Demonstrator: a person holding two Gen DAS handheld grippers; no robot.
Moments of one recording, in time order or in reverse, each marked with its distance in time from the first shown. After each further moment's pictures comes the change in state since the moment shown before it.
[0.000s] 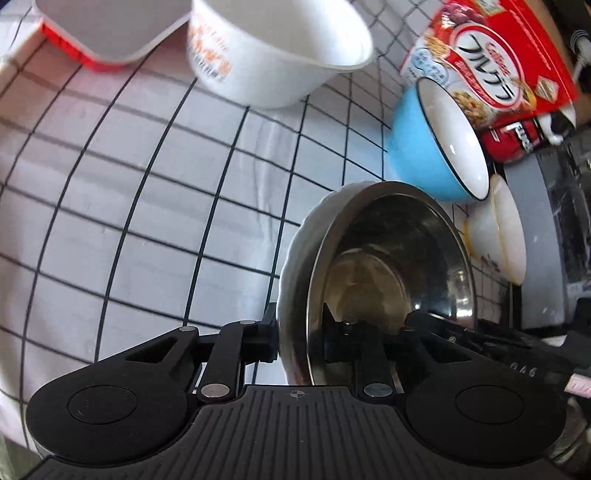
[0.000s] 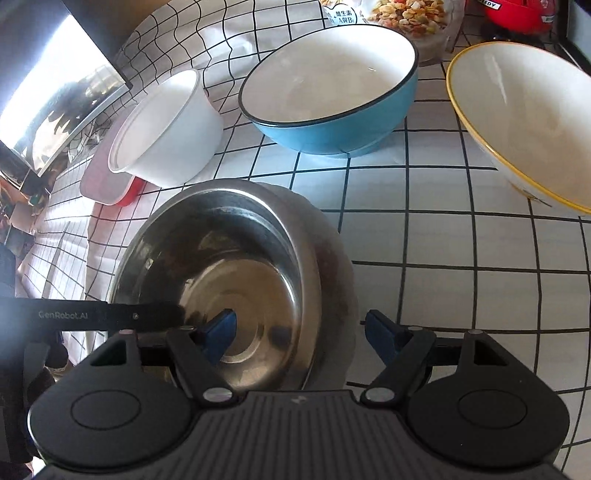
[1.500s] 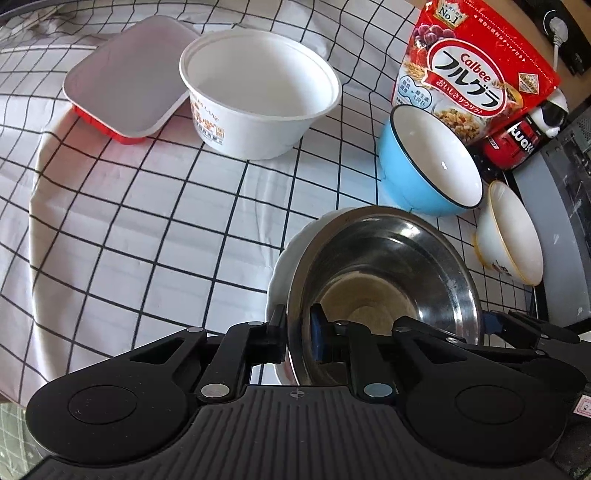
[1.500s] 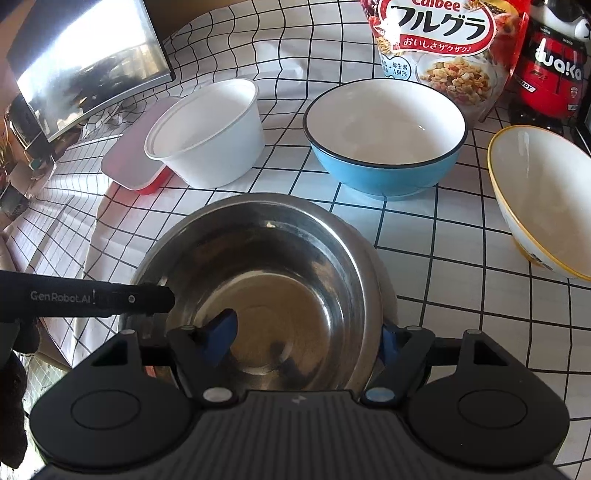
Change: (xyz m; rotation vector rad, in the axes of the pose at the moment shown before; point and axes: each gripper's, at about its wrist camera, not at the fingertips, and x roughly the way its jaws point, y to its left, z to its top) left arm -0.034 -0.041 -0.026 0.119 -0.185 0.183; right arm -0.014 0.044 -0.009 -0.190 -0.103 -0.082
